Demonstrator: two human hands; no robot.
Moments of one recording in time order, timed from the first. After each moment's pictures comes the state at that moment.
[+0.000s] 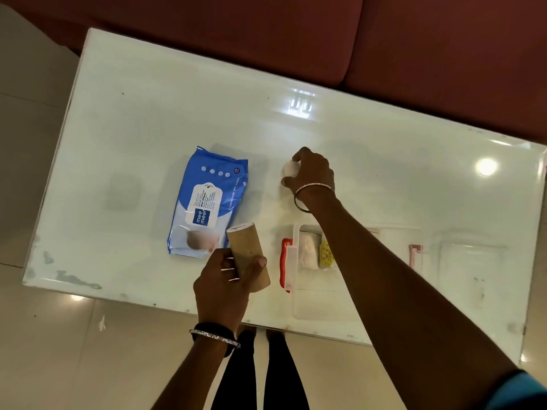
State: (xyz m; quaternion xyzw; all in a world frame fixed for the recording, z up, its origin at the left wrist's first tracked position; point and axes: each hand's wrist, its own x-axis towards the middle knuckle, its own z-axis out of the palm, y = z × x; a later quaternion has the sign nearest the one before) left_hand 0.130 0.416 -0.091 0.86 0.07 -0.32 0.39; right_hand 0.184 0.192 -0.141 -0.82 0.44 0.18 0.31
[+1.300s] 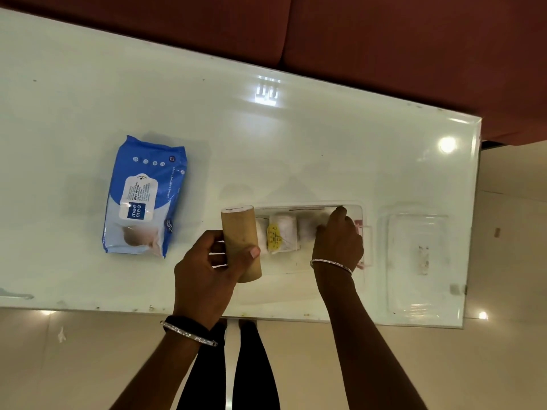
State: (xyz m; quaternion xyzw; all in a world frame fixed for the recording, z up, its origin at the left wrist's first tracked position) left_hand 0.102 0.360 -0.053 0.81 -0.01 -0.38 0.44; right_hand -0.001 0.193 -0.125 -0.78 0.61 0.15 0.07
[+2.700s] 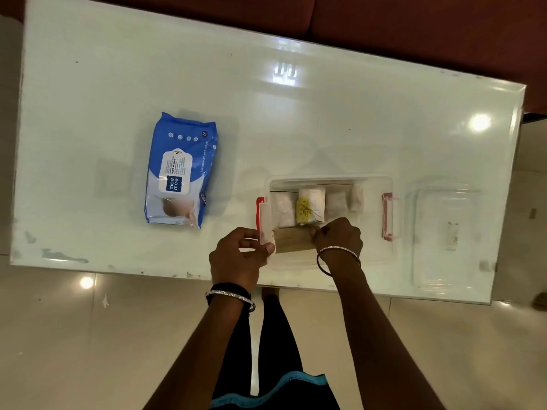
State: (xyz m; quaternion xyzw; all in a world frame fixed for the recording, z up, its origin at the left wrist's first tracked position) left_hand 0.082 0.390 -0.078 0.82 0.07 -0.43 0.37; right_hand -0.005 0.242 -0.113 -0.64 0.66 0.25 0.30
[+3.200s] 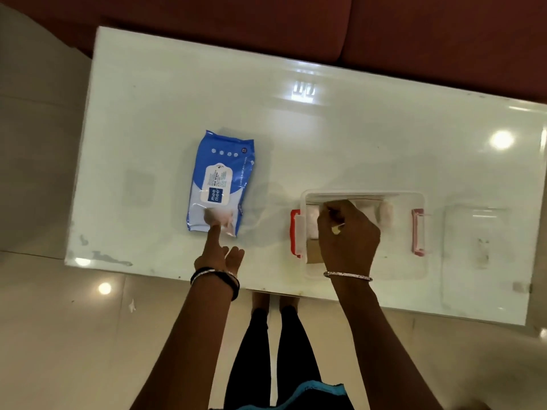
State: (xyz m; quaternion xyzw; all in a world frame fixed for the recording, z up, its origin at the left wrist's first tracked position) left_hand 0.157 0.437 -0.094 0.54 0.53 -0.35 0.54; right_hand 0.050 0.284 -0.057 -0.81 0.51 -0.13 0.28
